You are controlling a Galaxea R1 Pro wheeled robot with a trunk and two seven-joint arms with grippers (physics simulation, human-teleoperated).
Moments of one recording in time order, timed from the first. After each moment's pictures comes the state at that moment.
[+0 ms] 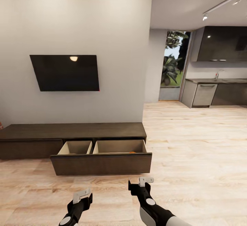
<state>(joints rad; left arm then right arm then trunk) -0.39 0.10 -0.68 -0.48 0.85 -0.25 0.23 -0.58 0.16 0.82 -0.26 -0.77 -0.28 -0.22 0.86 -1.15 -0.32</state>
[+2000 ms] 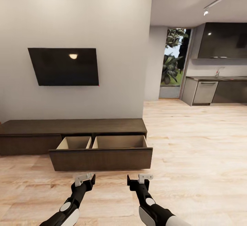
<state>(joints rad) -0.40 0.16 -0.66 -0.72 0.80 -0.29 0.23 -0.58 0.16 0.84 -0.28 -0.76 -0.39 -0.21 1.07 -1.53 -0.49</state>
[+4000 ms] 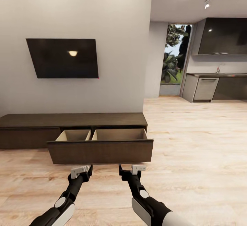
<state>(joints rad) -0.39 0.24 -0.66 -0.87 0.78 -0.35 0.25 -0.58 0.16 0.84 -0.48 -0.77 -0.38 -0.22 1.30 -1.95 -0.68</state>
